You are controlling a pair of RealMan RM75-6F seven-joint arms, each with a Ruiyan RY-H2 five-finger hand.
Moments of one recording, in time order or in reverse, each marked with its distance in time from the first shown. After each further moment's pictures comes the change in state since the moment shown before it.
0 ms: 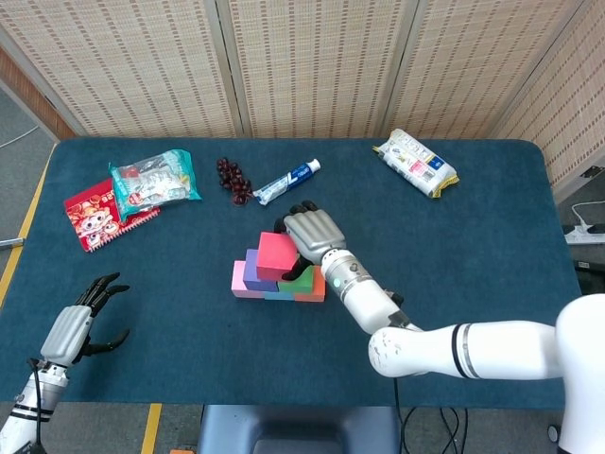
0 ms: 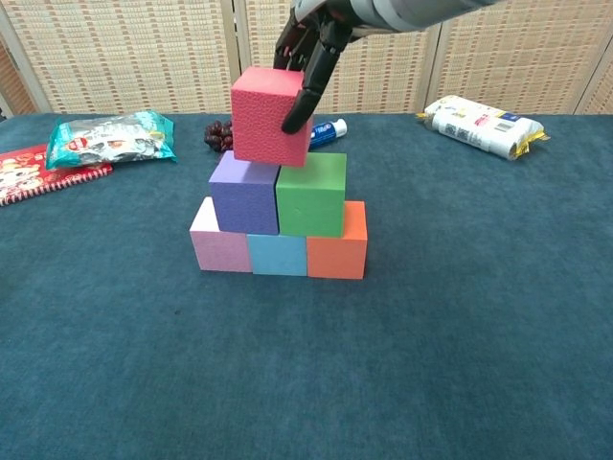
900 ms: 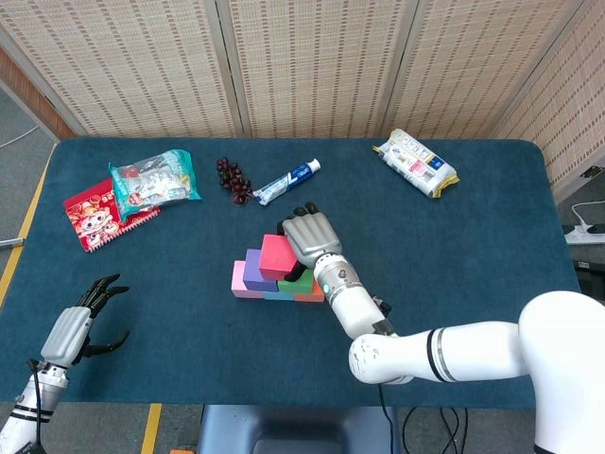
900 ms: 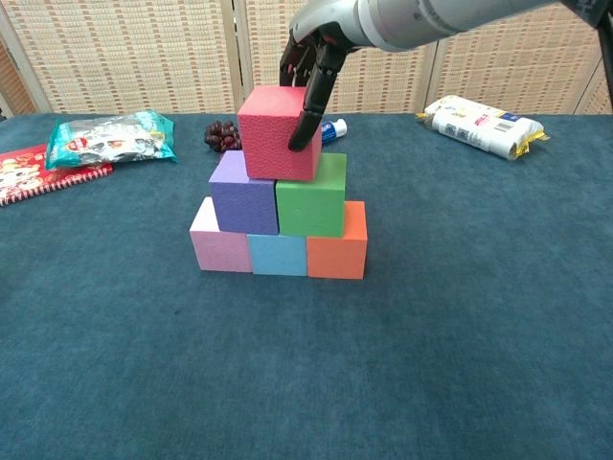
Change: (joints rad) left arm 0.004 -0.019 0.003 0.042 0.011 0.009 -0.043; right arm 0.048 -0.074 -0.006 0.005 0.097 0.126 -0.133
